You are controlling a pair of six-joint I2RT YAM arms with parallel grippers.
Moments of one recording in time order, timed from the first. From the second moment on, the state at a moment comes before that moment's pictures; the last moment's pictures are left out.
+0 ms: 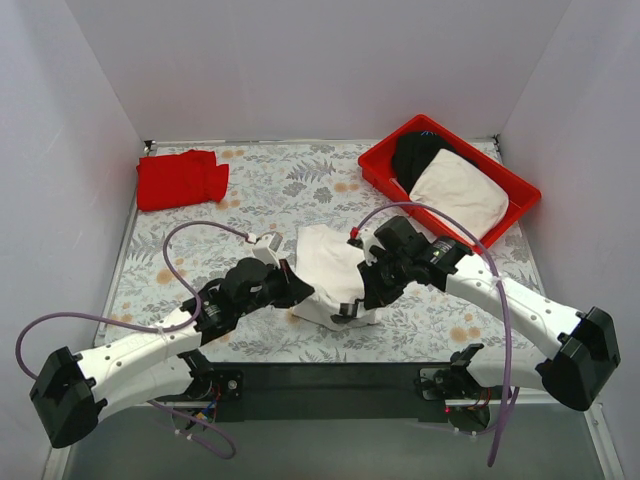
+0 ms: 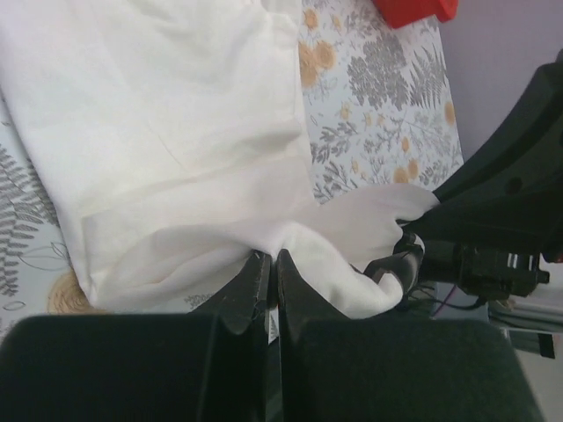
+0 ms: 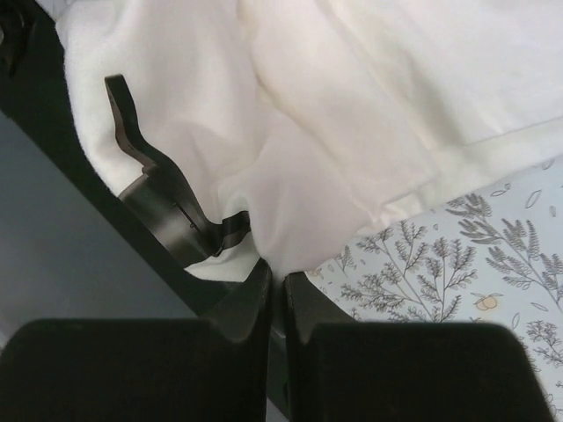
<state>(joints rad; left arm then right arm) -0.88 0.90 0.50 -0.05 -0.01 -0.85 0.80 1.21 0.98 -0.84 -0.35 0.16</state>
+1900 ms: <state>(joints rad) -0.46 1.70 0.86 0.39 0.34 -0.68 0.43 1.56 1.09 -0.51 -0.17 0.16</state>
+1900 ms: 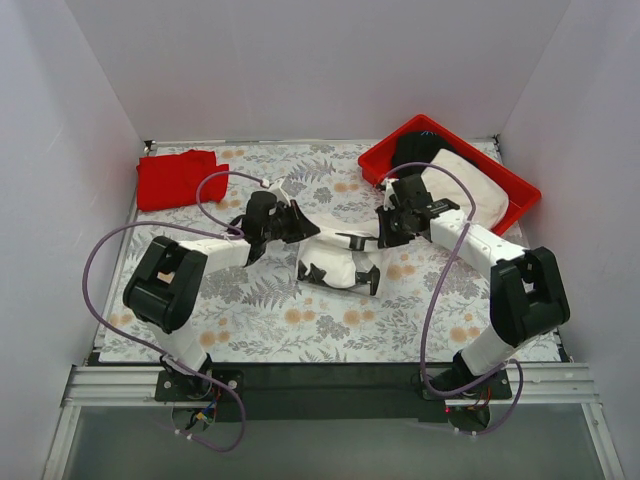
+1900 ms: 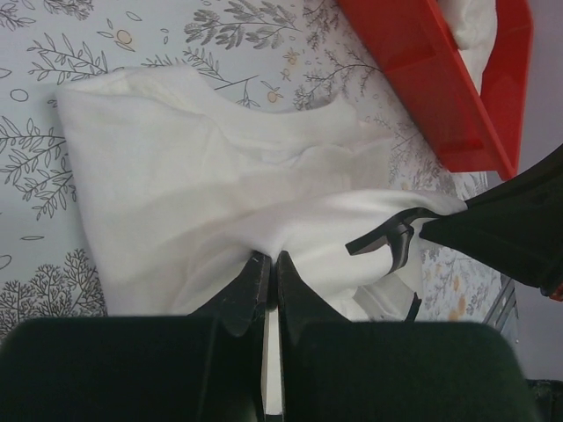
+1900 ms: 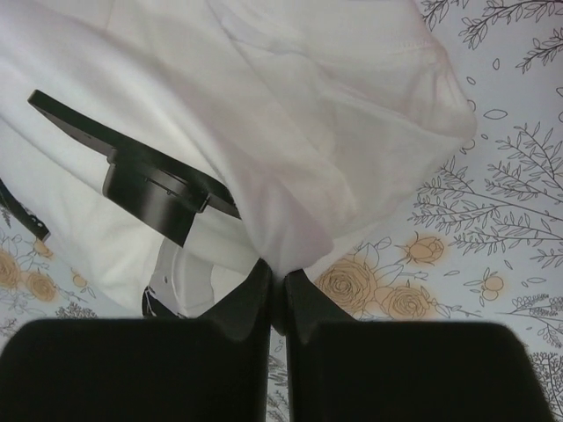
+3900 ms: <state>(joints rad) -0.71 1.58 0.57 0.56 0.16 -0.76 0.44 1.84 1.22 -0.22 -0.35 0.22</state>
